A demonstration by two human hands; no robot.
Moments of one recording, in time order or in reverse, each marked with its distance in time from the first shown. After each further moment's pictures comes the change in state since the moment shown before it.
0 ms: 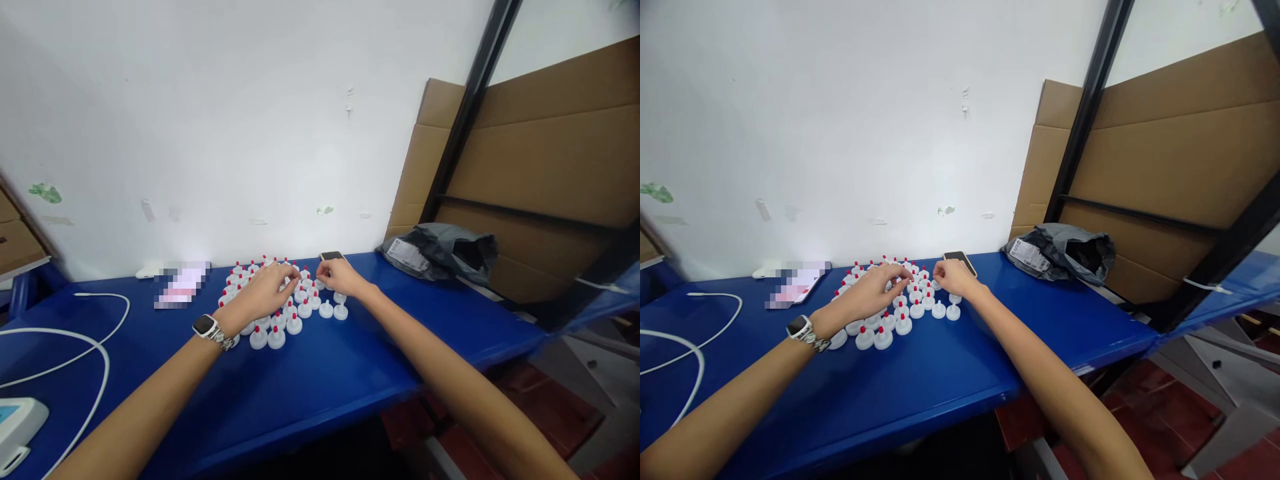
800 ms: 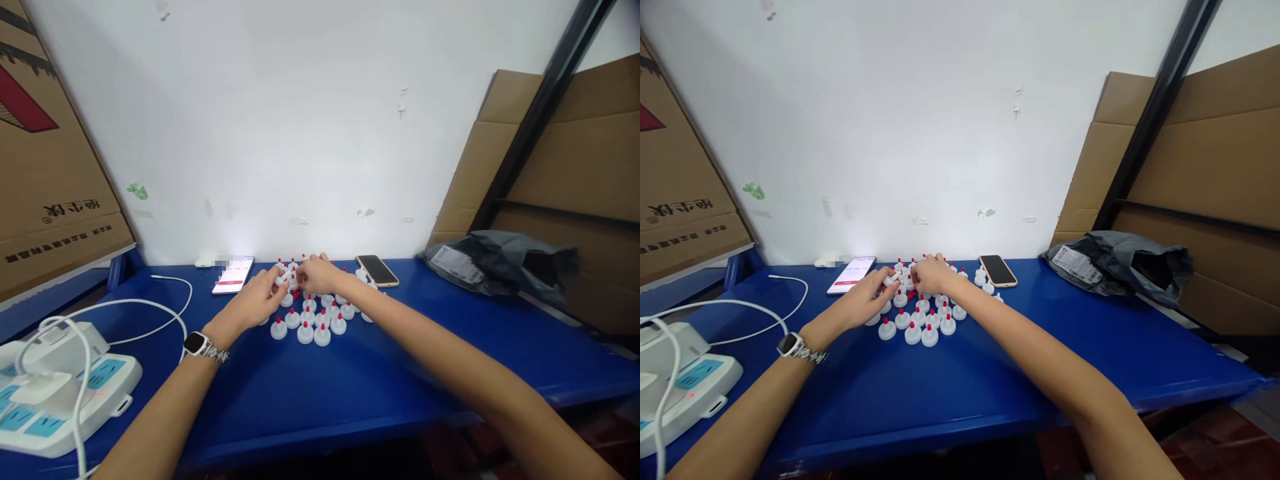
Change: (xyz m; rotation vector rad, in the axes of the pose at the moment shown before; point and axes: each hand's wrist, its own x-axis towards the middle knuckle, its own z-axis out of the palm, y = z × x) left_hand -0.082 -0.061 -0.032 0.020 0.070 -0.289; right_hand 0.065 -0.122 0.053 -0.303 -0.237 -0.308
